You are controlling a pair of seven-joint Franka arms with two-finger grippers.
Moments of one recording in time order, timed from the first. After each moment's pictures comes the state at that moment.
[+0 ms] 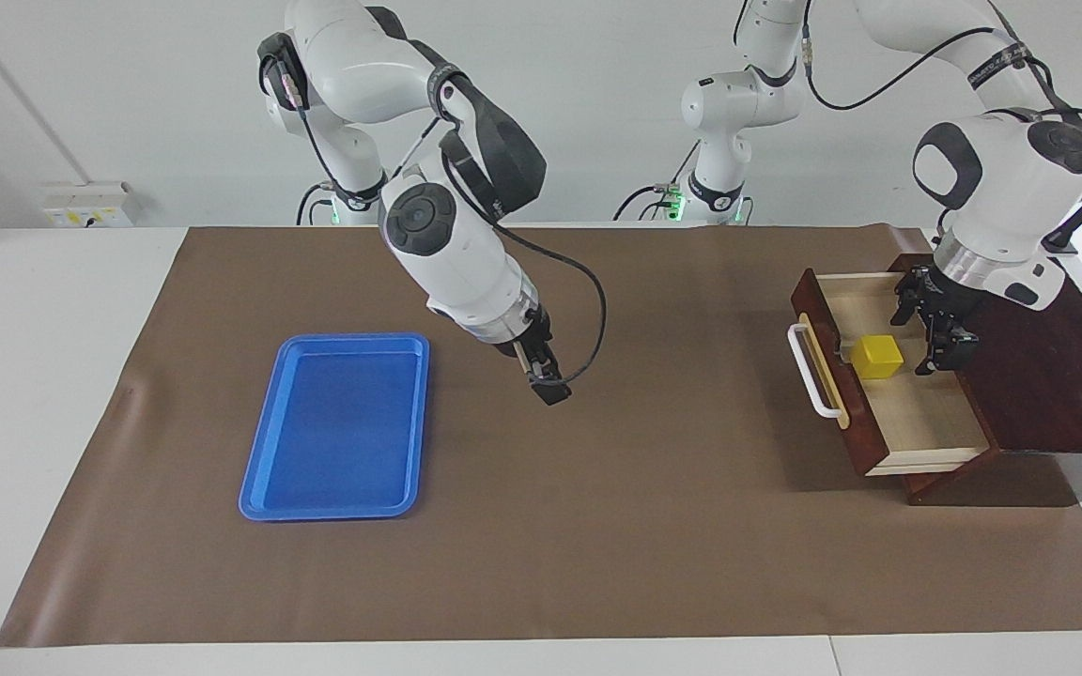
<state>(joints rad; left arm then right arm) 0.09 0.08 0.01 -1.89 0.03 2.05 -1.39 0.38 0.63 0.10 -1.08 0.35 1.78 1.73</state>
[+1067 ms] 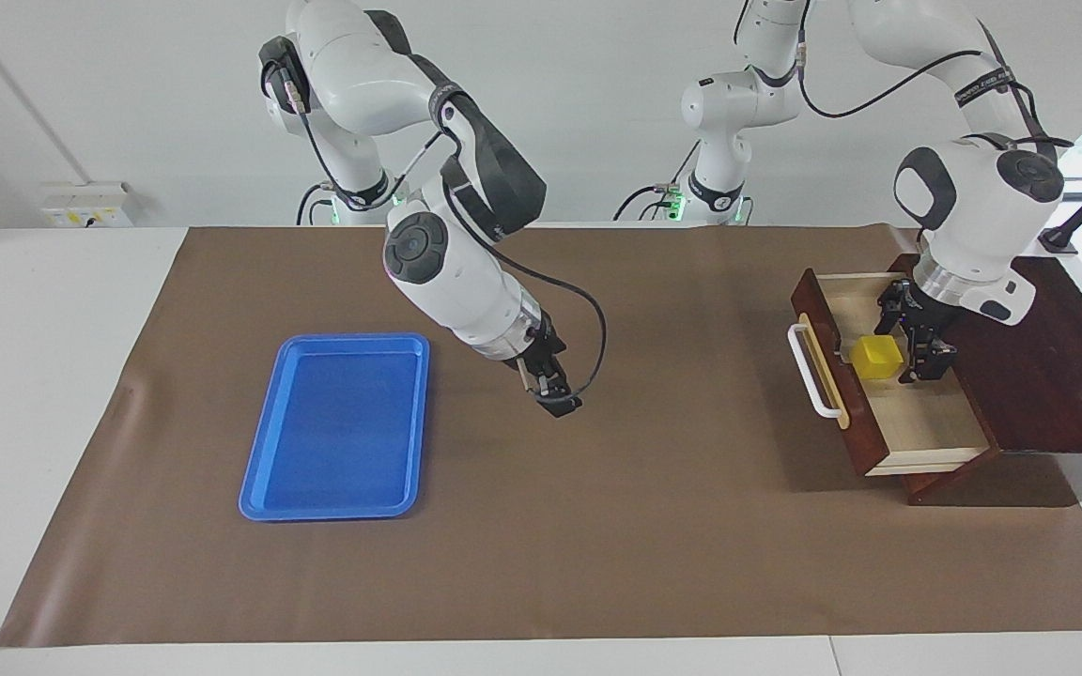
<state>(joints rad) 0.09 0.08 0.01 -1.98 0.04 2.13 -1.43 0.35 0.63 0.09 -1.15 0.45 1.85 1.74</state>
